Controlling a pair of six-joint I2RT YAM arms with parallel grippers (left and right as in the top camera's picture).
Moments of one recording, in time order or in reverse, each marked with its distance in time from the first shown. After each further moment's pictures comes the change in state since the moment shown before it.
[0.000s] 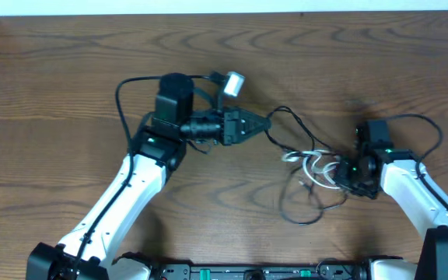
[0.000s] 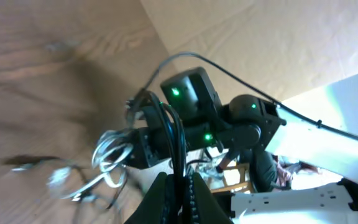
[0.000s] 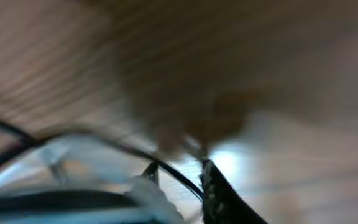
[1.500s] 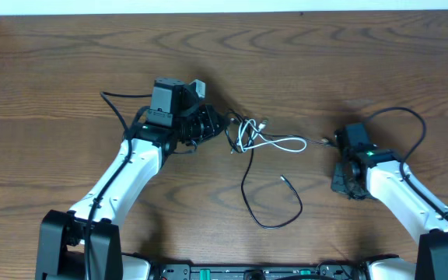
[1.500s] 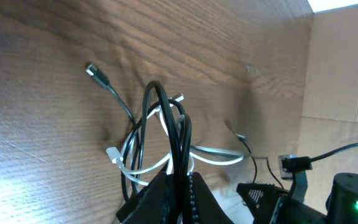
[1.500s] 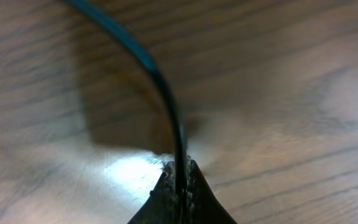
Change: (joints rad) left arm 0.106 0.137 0.001 -0.336 -0.457 -0.022; right arm 0.152 0.000 -0.002 -0.036 0.254 -0.024
